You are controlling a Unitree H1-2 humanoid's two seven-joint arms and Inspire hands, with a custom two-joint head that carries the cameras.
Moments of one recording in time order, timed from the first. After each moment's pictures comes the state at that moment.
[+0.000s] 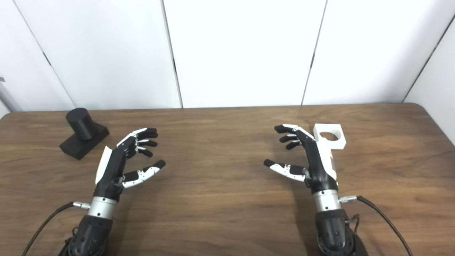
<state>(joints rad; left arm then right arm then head) -0.18 0.15 -0.04 0.20 0.21 -0.42 0.02 -0.12 -0.18 0.02 0.07 -0.40 -0.28 -0.21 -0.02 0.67</state>
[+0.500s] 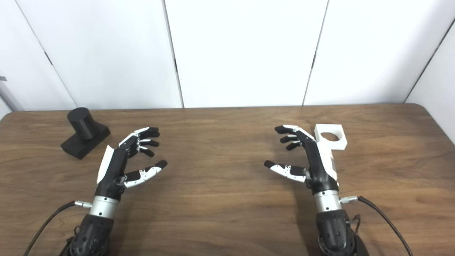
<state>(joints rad) -0.18 0.15 -0.04 0.20 0.22 -0.43 0.03 -0.12 -0.18 0.01 0.07 -0.40 -0.28 -0.20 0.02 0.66</state>
